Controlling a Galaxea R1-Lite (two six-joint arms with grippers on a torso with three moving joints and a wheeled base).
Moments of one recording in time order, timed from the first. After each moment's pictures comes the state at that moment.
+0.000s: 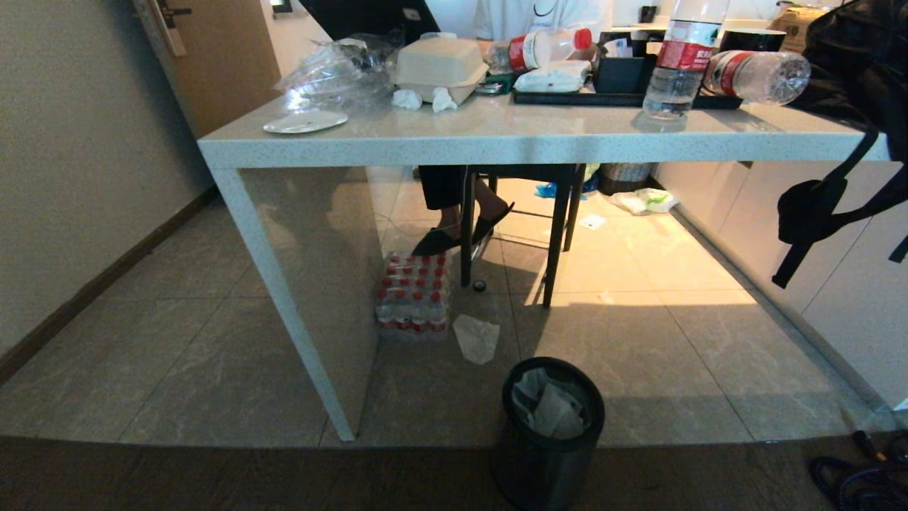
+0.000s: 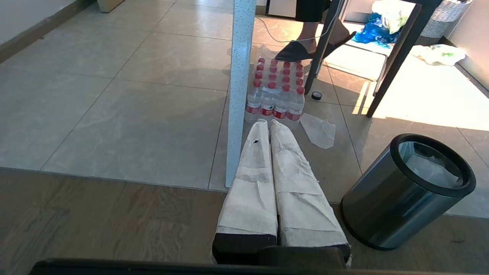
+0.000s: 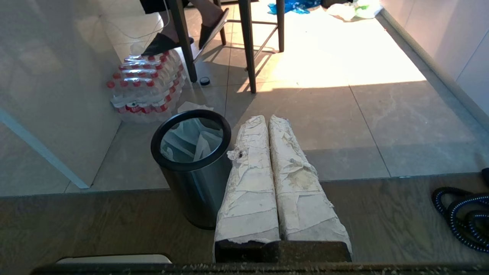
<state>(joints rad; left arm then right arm) -0.01 0.00 0.00 -0.01 0.02 -0.09 -0.01 0.00 -0.02 0.06 -0.01 0.05</state>
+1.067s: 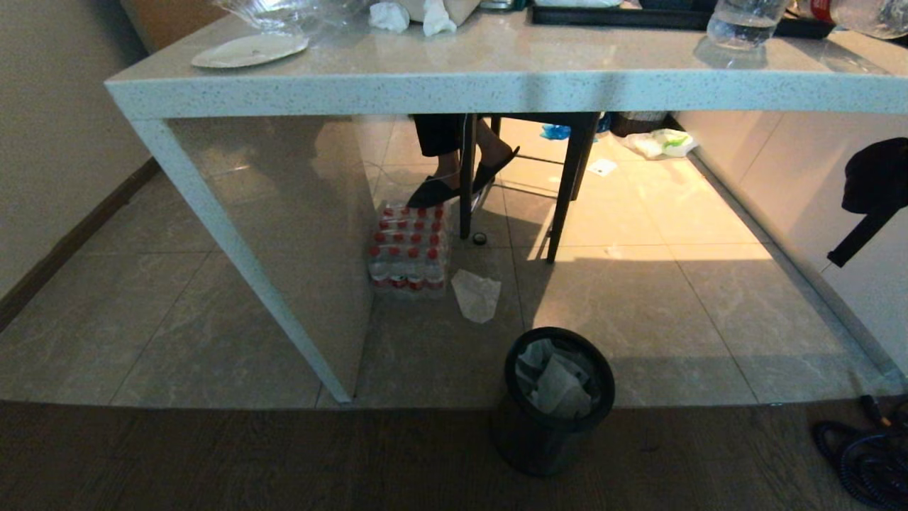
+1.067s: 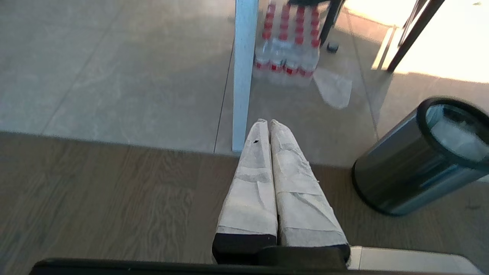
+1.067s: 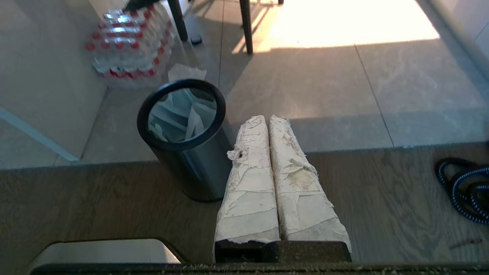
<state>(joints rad) -0.01 0.00 -0.01 0.03 0.02 -0.08 -0.01 0.00 -0.02 0.06 -0.01 0.05</state>
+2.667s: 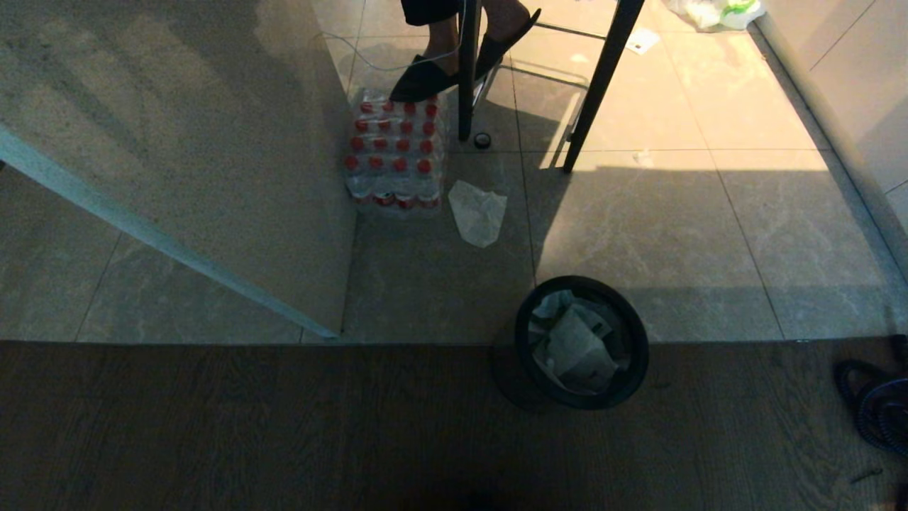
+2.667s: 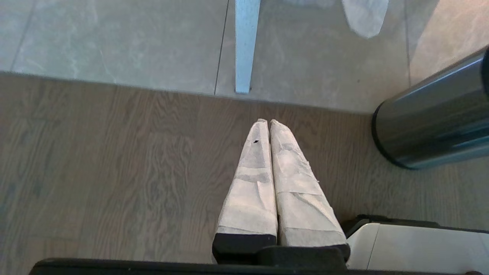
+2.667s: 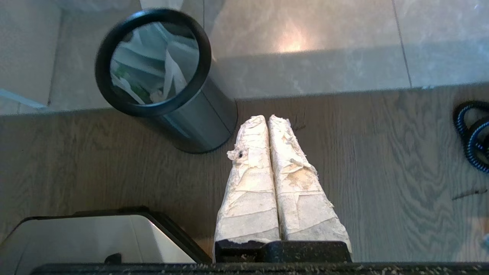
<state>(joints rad) -0.01 0.00 -0.02 0.03 0.02 -0.08 -0.01 0.00 -0.02 0.06 -0.01 0.05</state>
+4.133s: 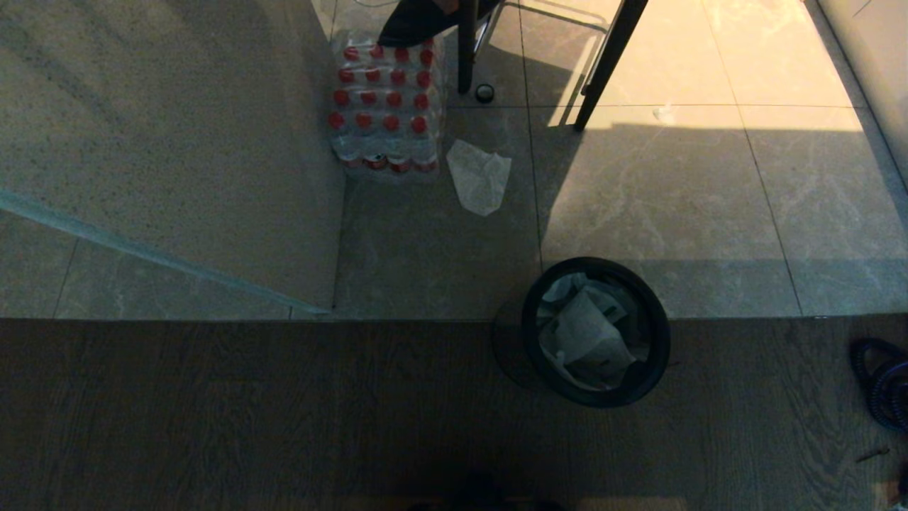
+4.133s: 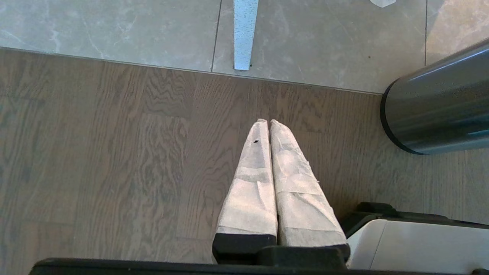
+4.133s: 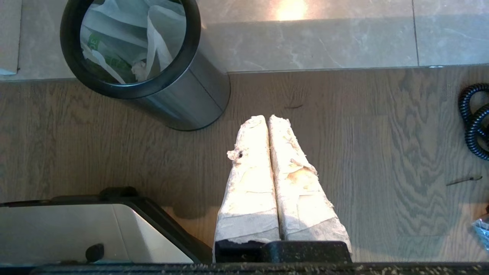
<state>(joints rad) -0.01 0.00 -0.01 0.01 0.02 -0.09 -0.01 0.00 -0.02 0.06 -0.01 0.01</state>
